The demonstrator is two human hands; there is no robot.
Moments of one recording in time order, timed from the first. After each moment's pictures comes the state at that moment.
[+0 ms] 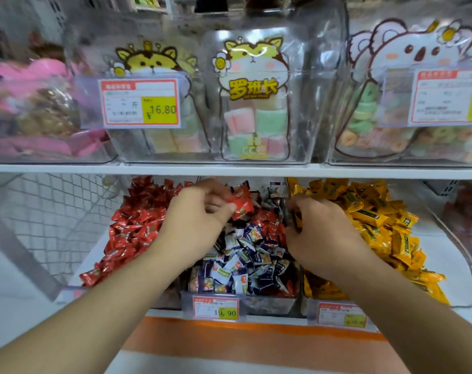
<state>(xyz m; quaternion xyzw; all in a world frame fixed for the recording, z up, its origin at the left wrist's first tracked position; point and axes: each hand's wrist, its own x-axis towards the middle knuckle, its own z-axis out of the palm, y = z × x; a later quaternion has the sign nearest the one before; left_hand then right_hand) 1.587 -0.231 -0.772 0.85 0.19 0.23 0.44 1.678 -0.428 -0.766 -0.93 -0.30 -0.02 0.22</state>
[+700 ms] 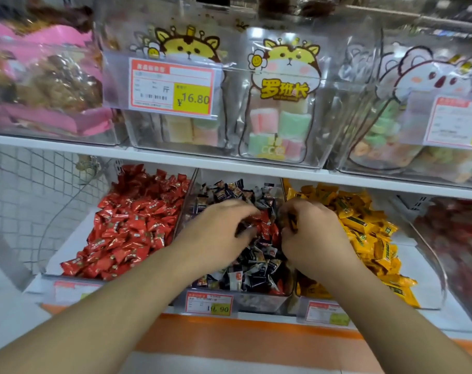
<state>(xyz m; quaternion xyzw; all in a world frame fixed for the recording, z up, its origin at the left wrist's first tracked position) 1.589 -0.243 -0.789 0.96 0.03 0.12 0.25 1.668 -0.418 -0.766 -0.94 -0.27 -0.03 0.22</state>
